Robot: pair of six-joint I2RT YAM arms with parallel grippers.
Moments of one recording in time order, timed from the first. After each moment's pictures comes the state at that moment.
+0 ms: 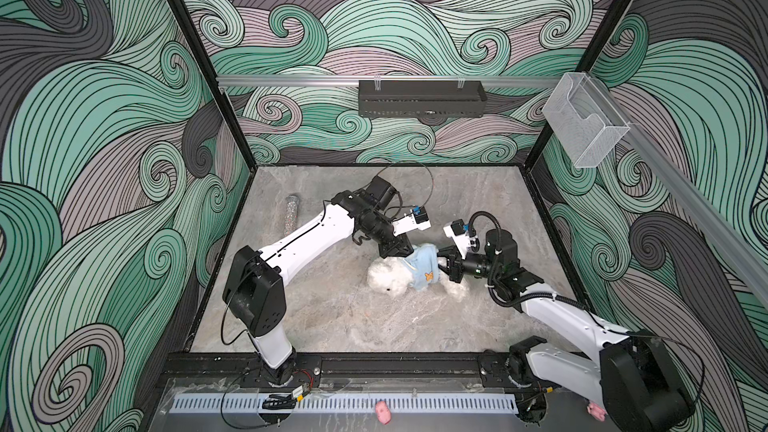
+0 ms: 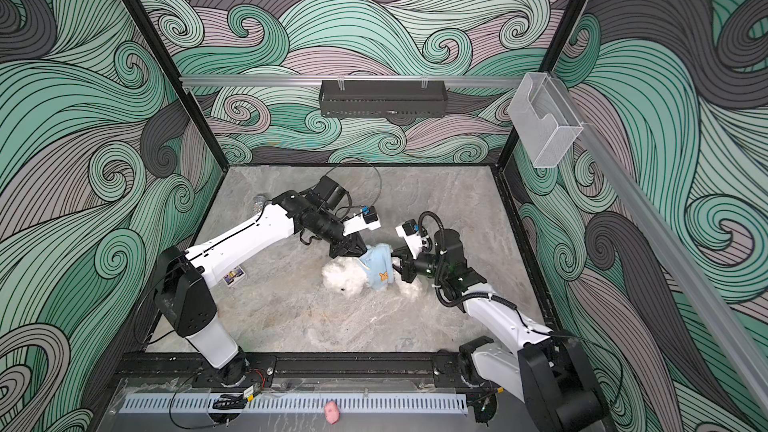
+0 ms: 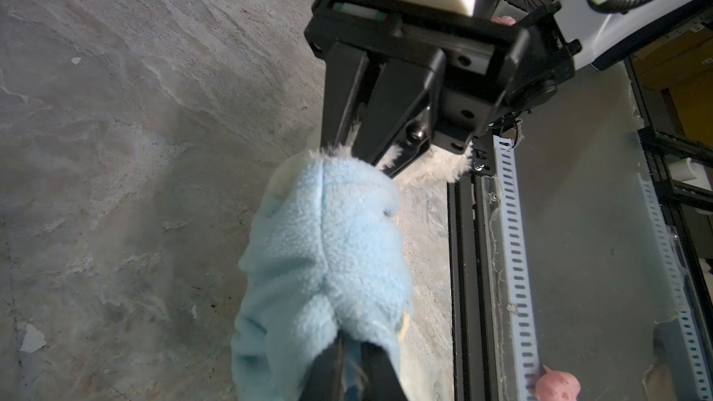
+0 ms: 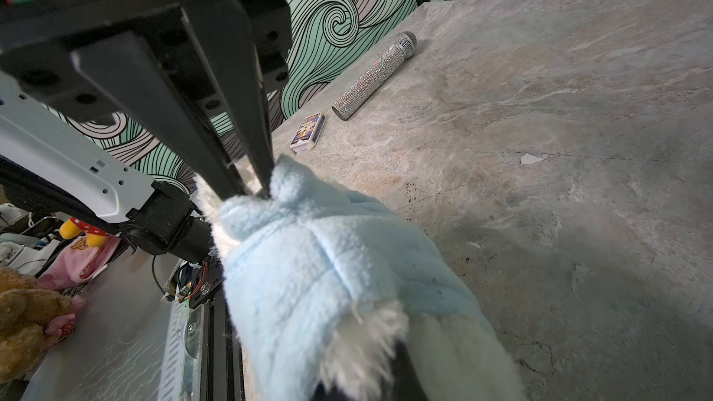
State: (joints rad) left arm -0.68 1.70 1.50 -0.91 0.68 0.54; right arm 0.38 1.11 0.45 0.24 -0.80 0.14
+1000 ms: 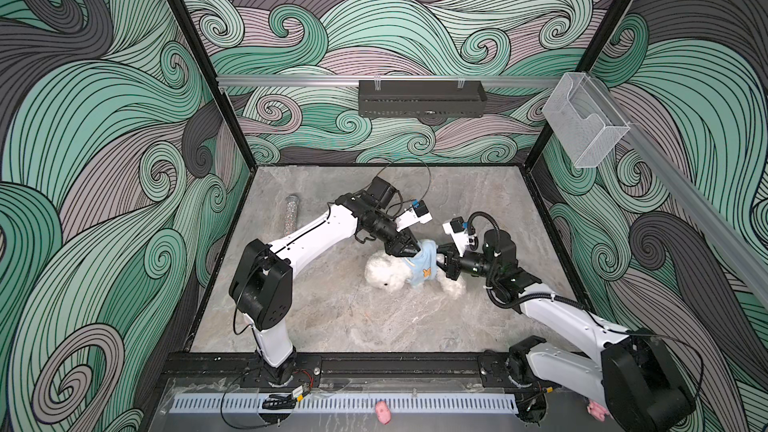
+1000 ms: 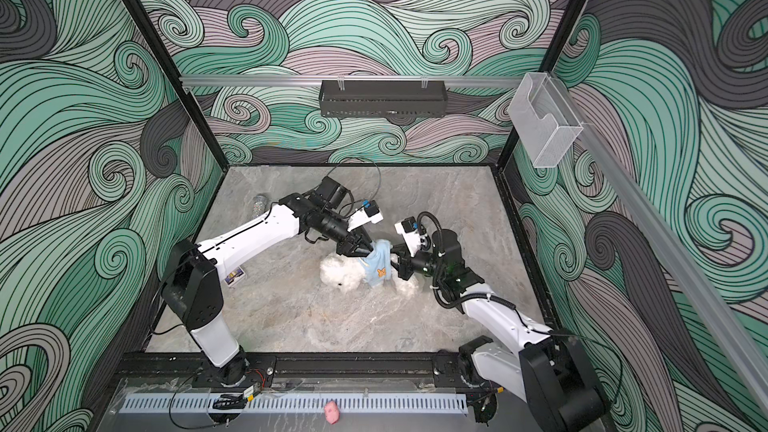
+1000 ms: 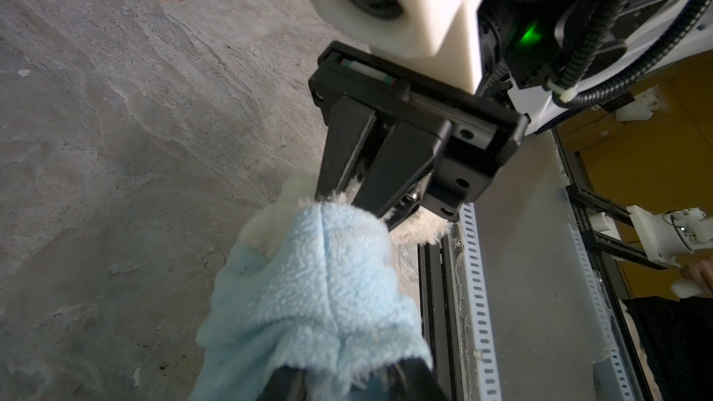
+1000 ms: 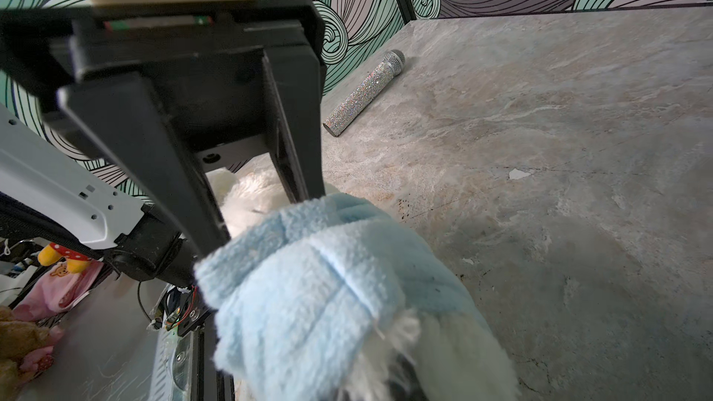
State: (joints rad) left arm -0.66 1.75 1.46 -0.75 0.86 0.38; right arm 0.42 1.11 0.45 0.31 -0.71 0.20
